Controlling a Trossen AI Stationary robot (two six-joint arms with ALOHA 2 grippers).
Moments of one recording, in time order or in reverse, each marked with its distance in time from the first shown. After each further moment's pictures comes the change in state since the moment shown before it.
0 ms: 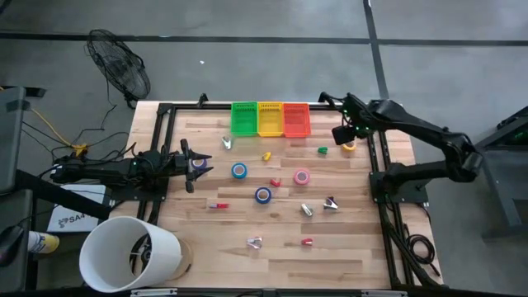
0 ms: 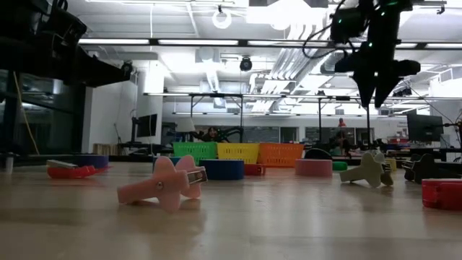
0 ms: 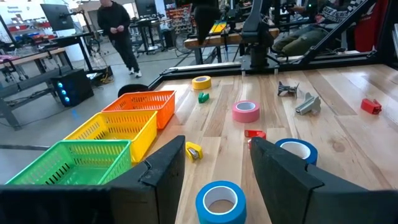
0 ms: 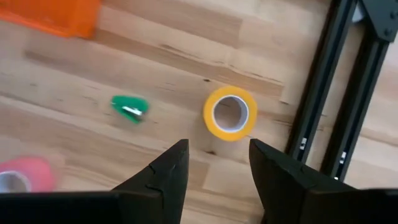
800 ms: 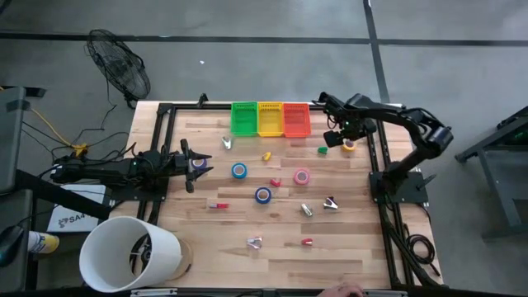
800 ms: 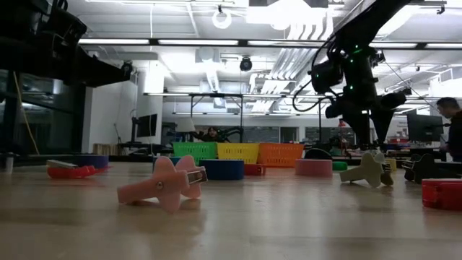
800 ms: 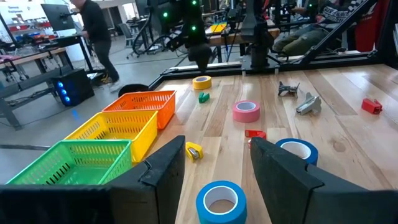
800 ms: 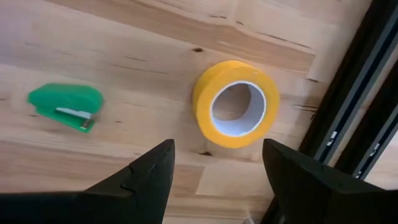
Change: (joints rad) left arm 0.000 0.000 0.000 0.000 -0.002 0.000; right arm -0.110 0.369 0.000 0.039 -0.078 -0.068
